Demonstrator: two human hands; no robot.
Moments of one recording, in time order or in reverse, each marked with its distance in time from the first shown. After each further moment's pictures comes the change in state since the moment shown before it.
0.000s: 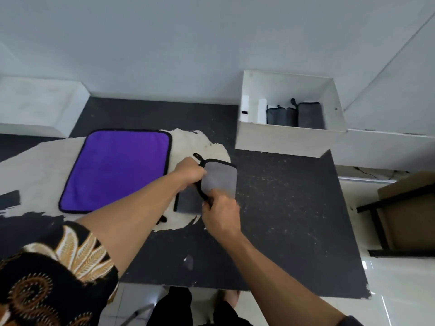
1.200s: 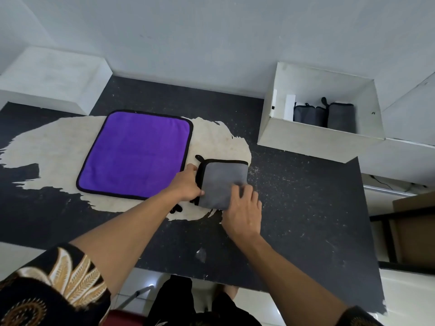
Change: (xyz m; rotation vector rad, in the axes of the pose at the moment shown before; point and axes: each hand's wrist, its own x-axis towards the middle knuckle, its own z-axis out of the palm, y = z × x) left_hand -0.011 -0.088 -0.006 0.114 -0.099 0.038; right_hand 0.003 0.029 0.030 -0.541 -0.013 -0.074
